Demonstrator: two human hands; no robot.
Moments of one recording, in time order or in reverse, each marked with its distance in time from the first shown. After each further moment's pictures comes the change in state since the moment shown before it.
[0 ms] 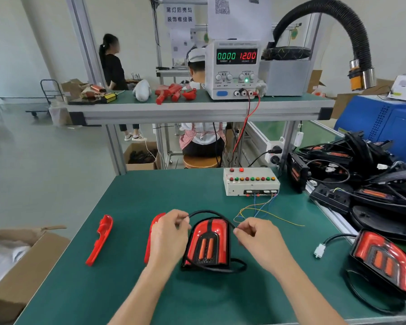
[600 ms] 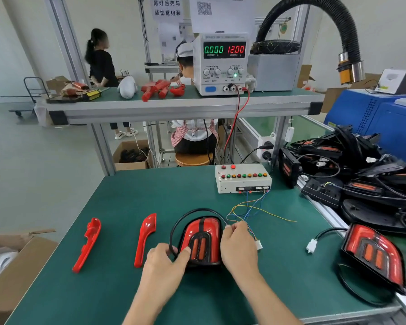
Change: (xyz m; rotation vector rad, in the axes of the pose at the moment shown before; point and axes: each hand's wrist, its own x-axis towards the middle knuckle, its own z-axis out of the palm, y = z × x) left_hand -0.052 -0.010 -0.001 -0.012 -0.228 -0.313; right_hand 0.008 -0.005 0.061 -0.008 0.213 0.293
